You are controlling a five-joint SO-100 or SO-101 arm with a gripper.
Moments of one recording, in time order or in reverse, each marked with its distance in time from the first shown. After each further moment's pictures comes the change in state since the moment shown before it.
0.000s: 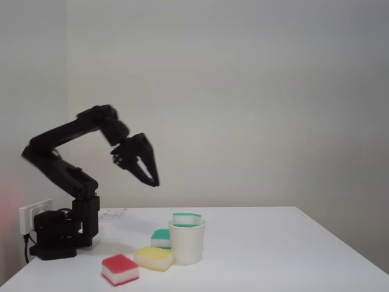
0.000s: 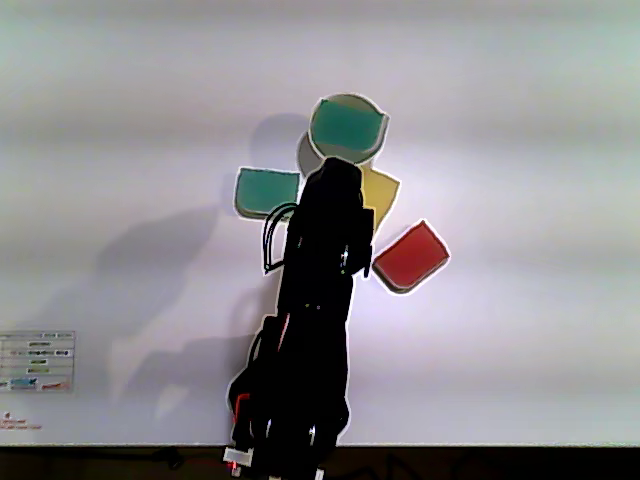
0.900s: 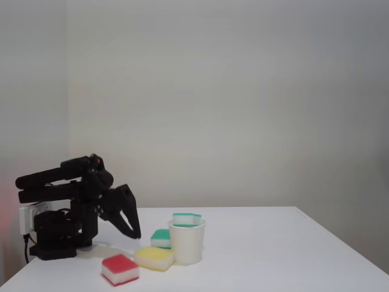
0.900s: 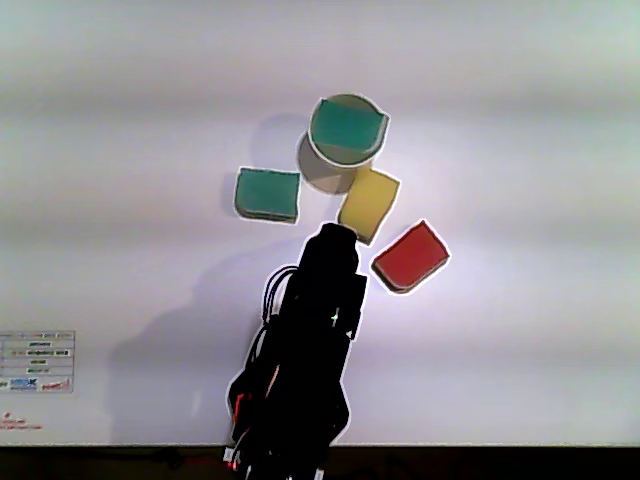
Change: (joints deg) arm 6.0 38.3 49.7 -9.3 -7.4
